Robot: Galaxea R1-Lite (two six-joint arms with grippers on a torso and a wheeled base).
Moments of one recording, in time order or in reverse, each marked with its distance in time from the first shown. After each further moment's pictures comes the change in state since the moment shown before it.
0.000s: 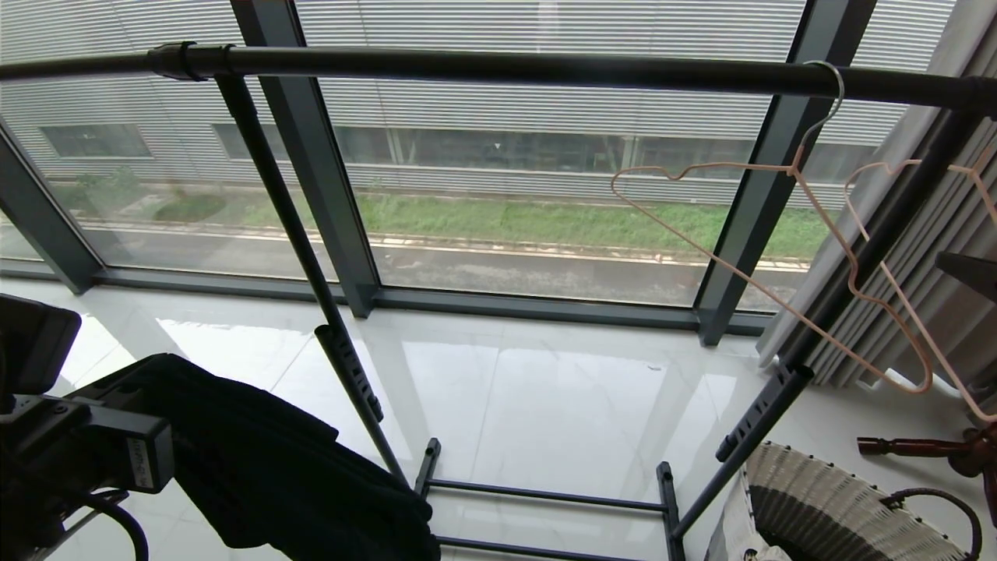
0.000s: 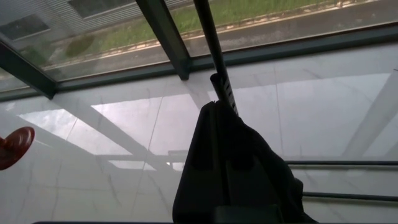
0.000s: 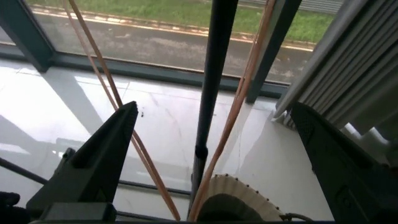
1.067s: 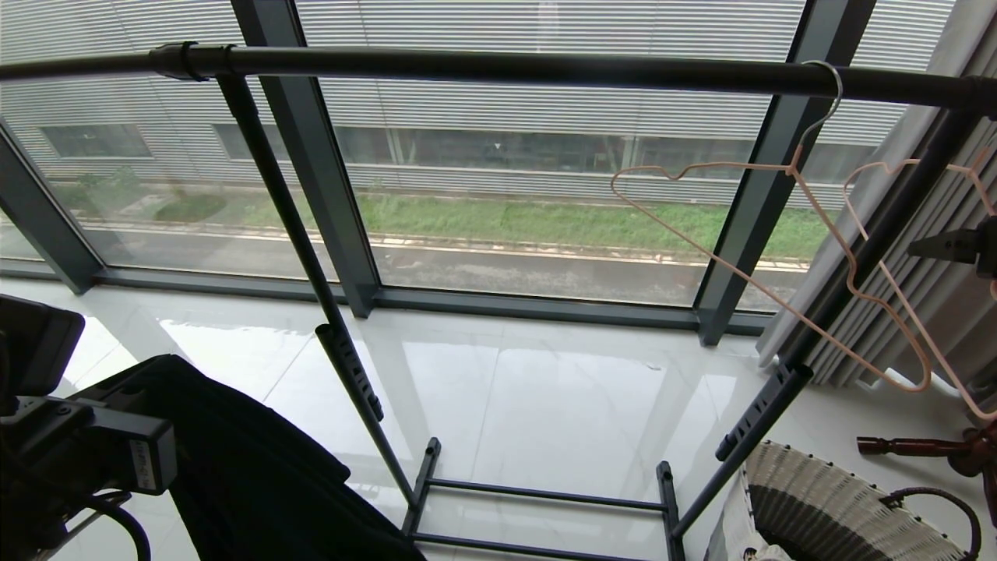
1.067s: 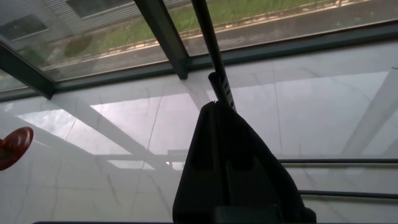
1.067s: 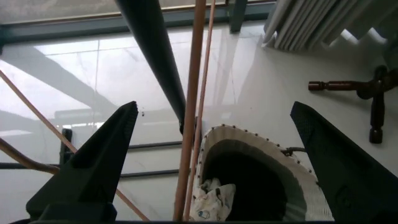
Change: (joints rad) left arm -0.008 0.000 0.002 0.001 0.002 -0.001; right arm -0.005 0.272 -0.414 0.455 -0.169 0.161
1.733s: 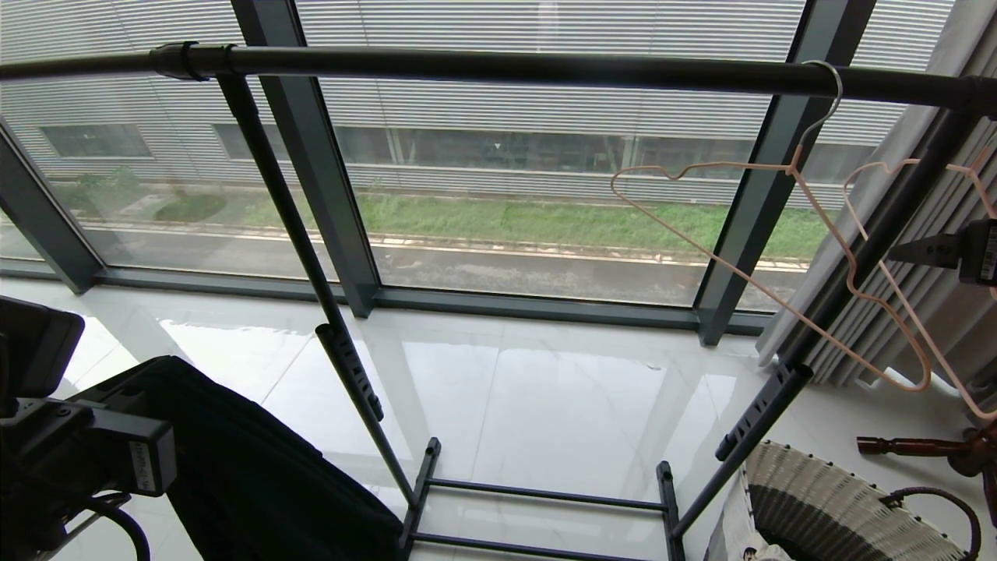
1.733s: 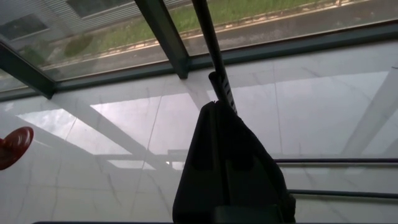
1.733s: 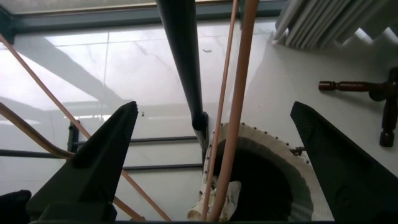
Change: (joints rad) left arm 0.000 -0.001 0.003 0.000 0.000 0.000; right arm 0.049 -0.001 0.014 0.003 -0.001 0.006
